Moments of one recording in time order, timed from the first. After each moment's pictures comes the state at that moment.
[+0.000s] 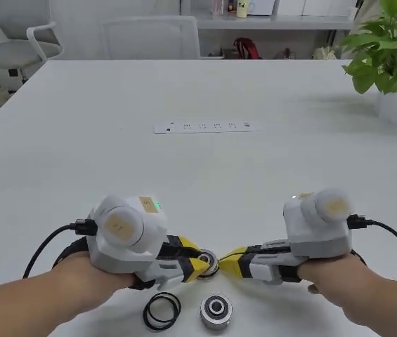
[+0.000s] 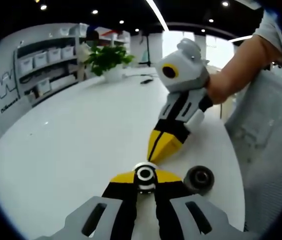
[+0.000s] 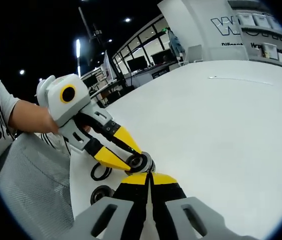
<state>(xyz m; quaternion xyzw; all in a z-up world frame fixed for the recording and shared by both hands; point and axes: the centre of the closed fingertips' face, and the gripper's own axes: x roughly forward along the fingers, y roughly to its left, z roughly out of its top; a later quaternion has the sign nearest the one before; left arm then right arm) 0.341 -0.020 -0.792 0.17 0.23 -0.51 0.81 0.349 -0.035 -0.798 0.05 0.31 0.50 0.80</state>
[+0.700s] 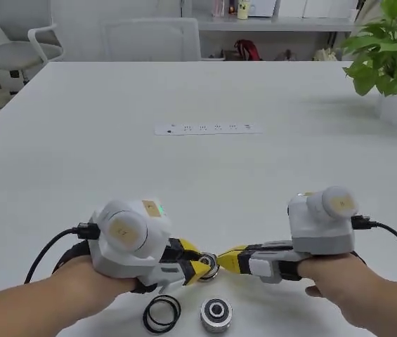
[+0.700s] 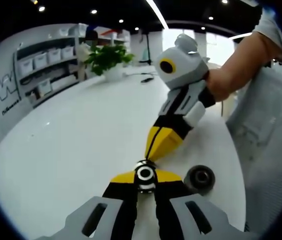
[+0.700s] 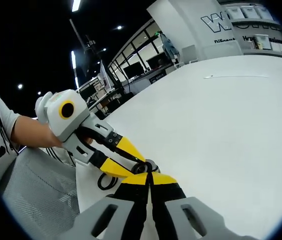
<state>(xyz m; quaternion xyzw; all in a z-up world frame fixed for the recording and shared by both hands) 0.342 -0.021 -0.793 0.18 0.23 -0.51 0.81 0.344 -0.030 -0.791 0.09 0.32 0.50 0.80</state>
